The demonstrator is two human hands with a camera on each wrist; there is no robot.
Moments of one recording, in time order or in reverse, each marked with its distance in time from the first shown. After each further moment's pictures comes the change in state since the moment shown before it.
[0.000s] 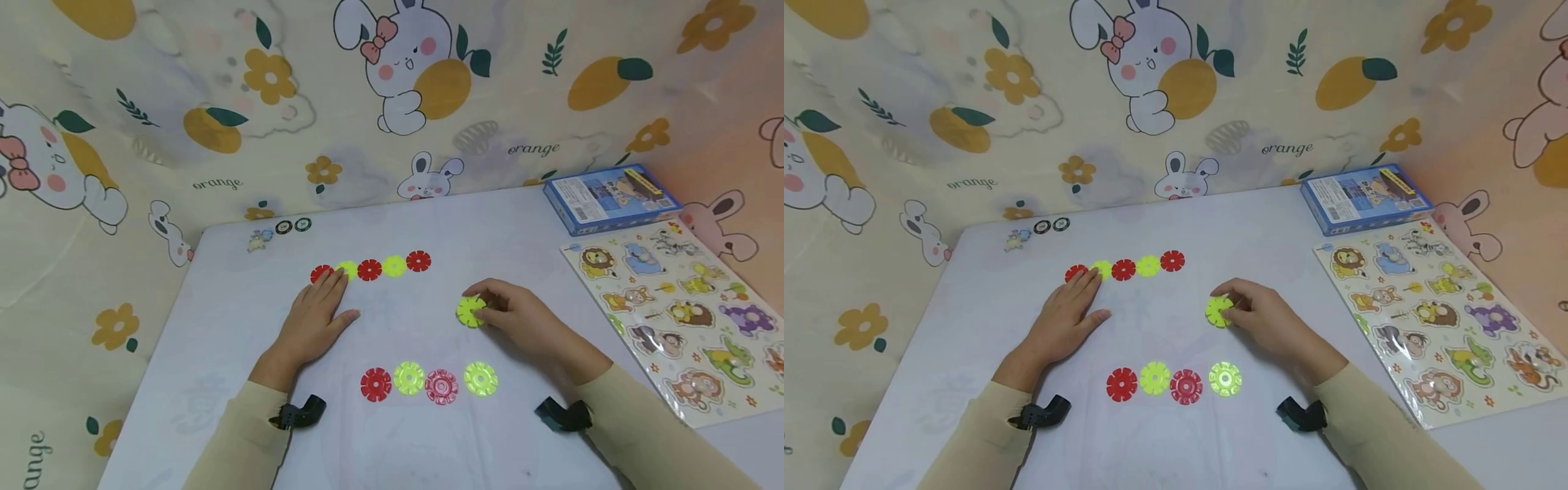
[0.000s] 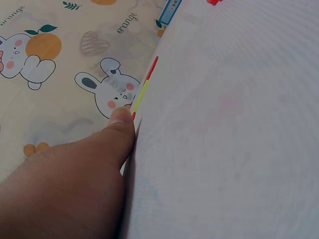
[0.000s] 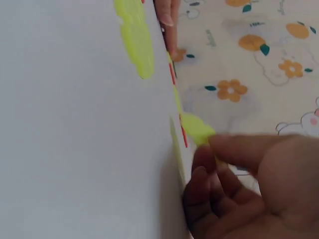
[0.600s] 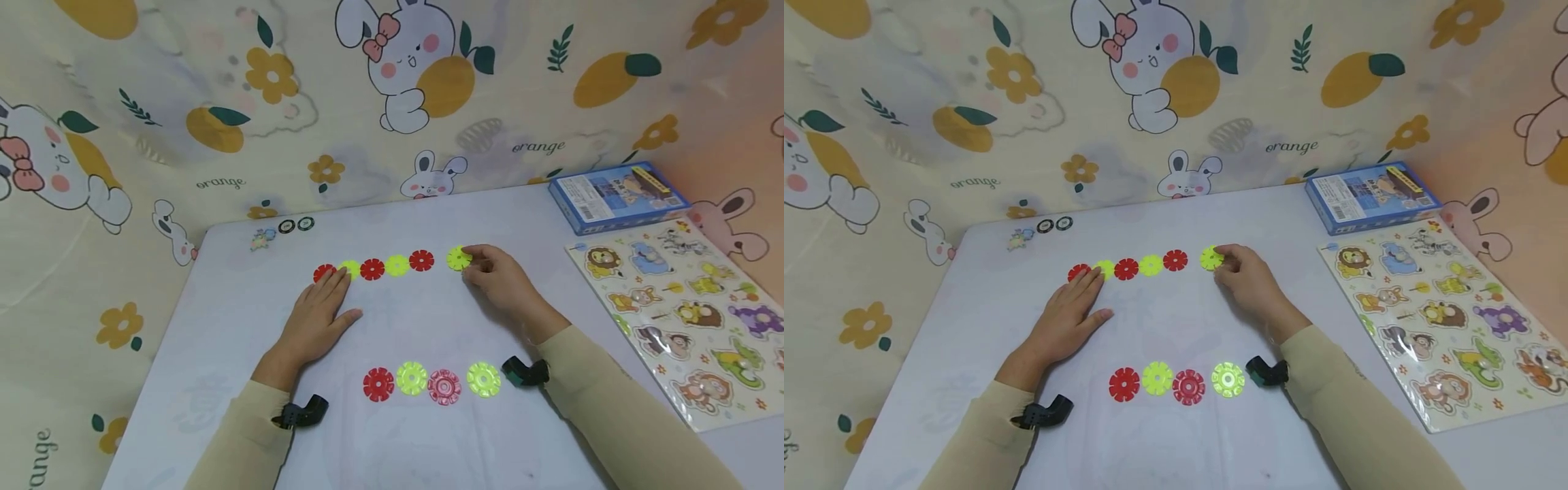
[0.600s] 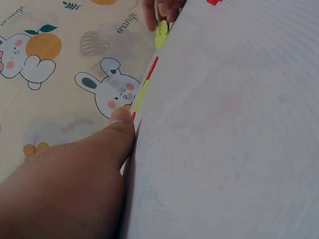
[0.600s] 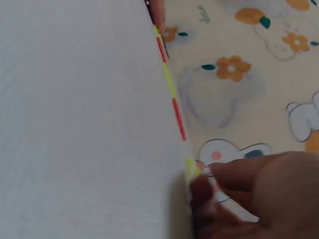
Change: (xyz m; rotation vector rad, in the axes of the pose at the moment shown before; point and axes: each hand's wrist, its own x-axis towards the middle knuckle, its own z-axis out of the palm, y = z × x) left_hand 0.000 -0.004 0.003 -0.001 0.005 0.003; right_hand 0.065 0.001 0.007 0.089 0.205 0.112
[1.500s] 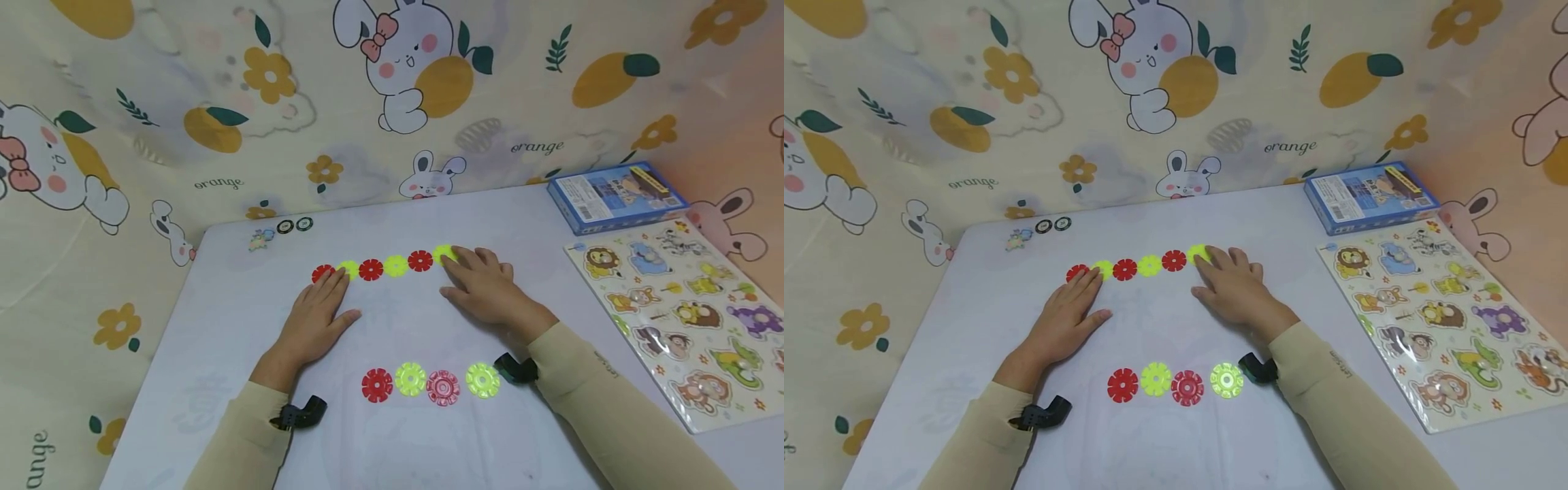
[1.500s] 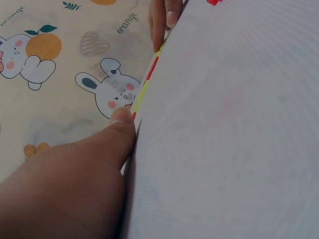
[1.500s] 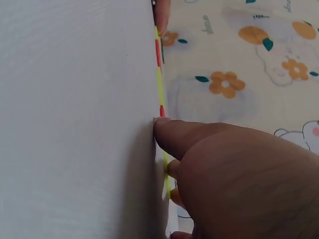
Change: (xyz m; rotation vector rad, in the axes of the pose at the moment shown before) left_hand 0.001 0.003 -0.002 0.006 -0.009 -0.005; right_hand 0.000 -0.003 0.015 -0.735 -0.141 -0.252
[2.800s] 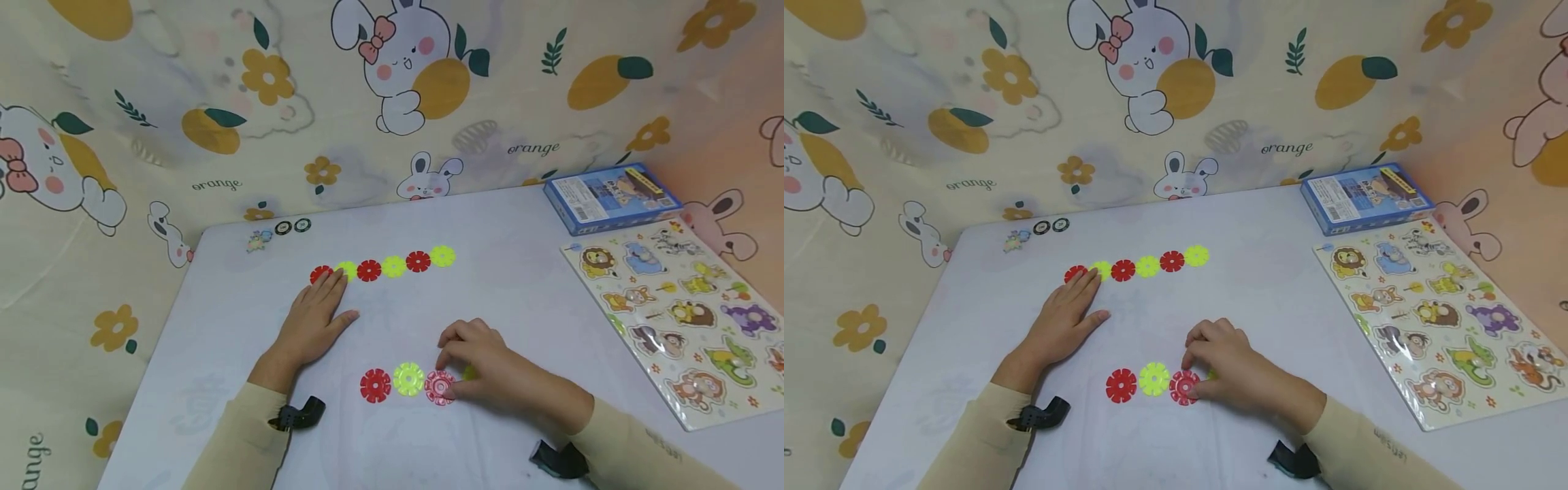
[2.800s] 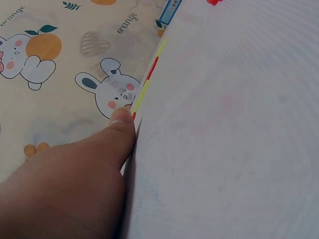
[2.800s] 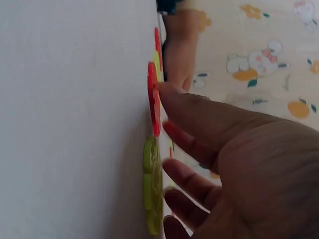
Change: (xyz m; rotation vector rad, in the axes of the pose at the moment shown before) left_hand 0.000 -0.002 0.002 0.012 0.003 -0.005; right_hand -0.100 -0.045 0.006 0.343 -0.134 -0.269
